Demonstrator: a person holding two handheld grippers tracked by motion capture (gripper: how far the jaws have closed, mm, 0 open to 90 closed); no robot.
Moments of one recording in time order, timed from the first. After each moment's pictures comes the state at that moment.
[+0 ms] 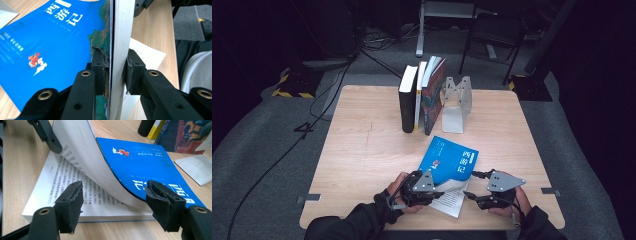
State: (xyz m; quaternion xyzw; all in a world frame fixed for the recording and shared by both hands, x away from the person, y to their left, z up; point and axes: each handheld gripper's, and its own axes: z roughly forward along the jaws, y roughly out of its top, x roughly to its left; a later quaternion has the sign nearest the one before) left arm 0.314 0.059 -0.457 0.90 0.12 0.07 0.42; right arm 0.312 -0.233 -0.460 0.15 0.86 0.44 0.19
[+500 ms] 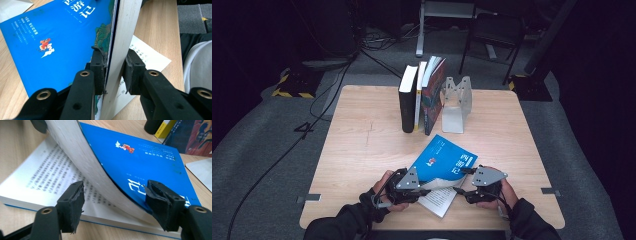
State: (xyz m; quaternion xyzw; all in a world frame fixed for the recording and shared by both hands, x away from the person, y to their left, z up) left arm 0.315 0.091 -0.456 0.90 0.13 0.08 0.42; right arm 0.333 -0.205 -0.471 0.14 0.88 0.42 0.19
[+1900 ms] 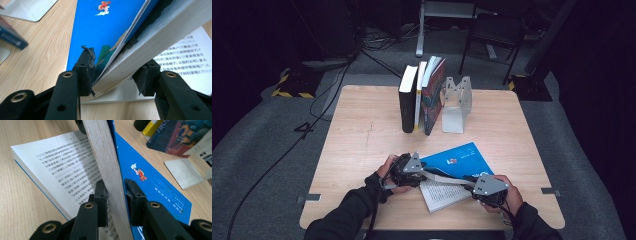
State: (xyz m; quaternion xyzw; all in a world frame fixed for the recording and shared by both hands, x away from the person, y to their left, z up) left arm 0.374 0.076 -0.471 0.90 0.13 0.12 0.39; right arm 0.308 -0.212 -0.454 0.12 0.89 0.36 0.26
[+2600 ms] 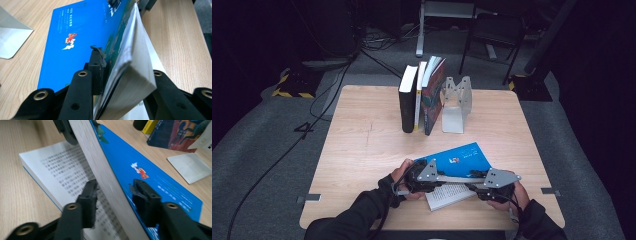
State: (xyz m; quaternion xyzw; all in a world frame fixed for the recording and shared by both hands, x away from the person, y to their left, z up) left arm 0.348 0.046 -0.452 0.90 0.07 0.12 0.41; right arm 0.323 -0.235 -0.456 0.14 0.88 0.40 0.22
